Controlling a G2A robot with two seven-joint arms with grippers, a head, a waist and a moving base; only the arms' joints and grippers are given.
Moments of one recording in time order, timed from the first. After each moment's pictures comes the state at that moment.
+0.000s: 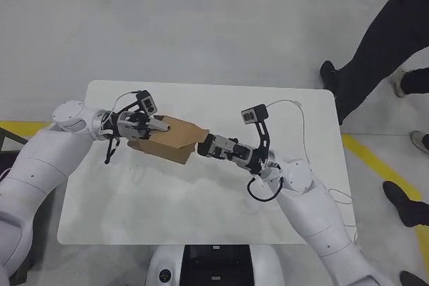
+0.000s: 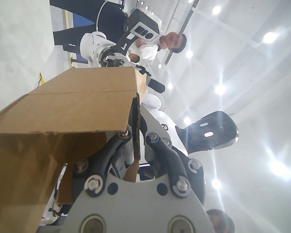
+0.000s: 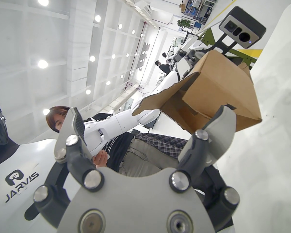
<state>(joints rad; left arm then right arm) 0.63 -0.75 -0.66 -1.09 -1.24 -0.06 -1.54 -1.13 -1.39 1.02 -1.49 0.46 -0.49 0.87</state>
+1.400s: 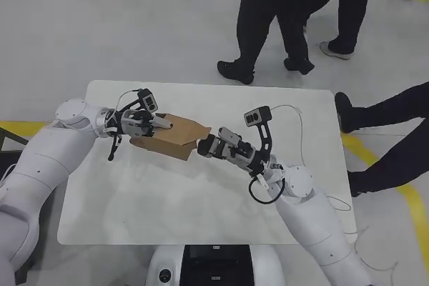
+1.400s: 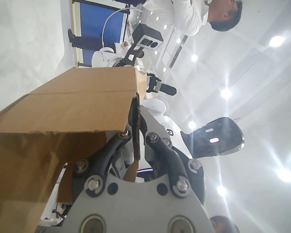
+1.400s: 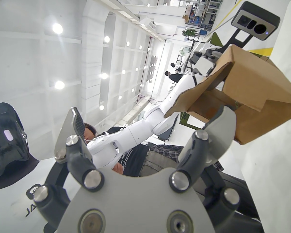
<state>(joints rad) 0.59 -0.79 -0.63 -1.01 -1.20 -0.09 -1.54 -1.19 -1.38 1.02 -1.57 0.53 -0.40 0.76</state>
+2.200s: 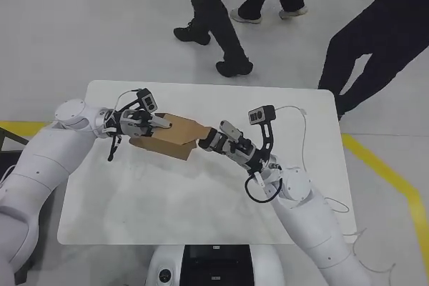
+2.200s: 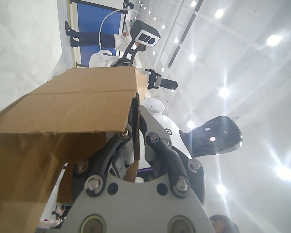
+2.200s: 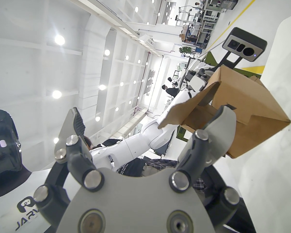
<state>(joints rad) 0.61 -0.79 -0.65 -1.02 -1.21 -0.09 -1.54 -1.20 -1.39 1.01 -1.59 0.50 -0.42 0.65</state>
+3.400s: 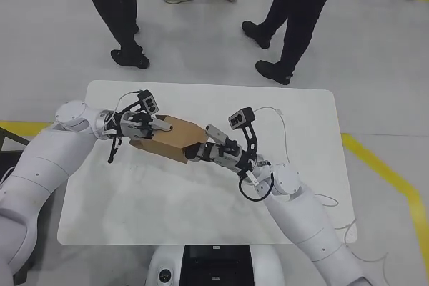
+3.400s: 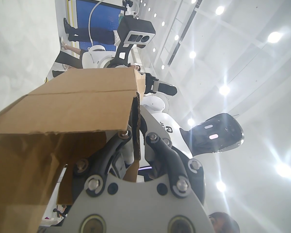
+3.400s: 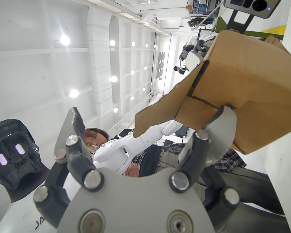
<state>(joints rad) 0.62 -0.78 -0.66 -1.06 -1.21 -0.09 -1.54 -1.14 -1.41 0.94 -1.49 0.64 -0.35 0.78</state>
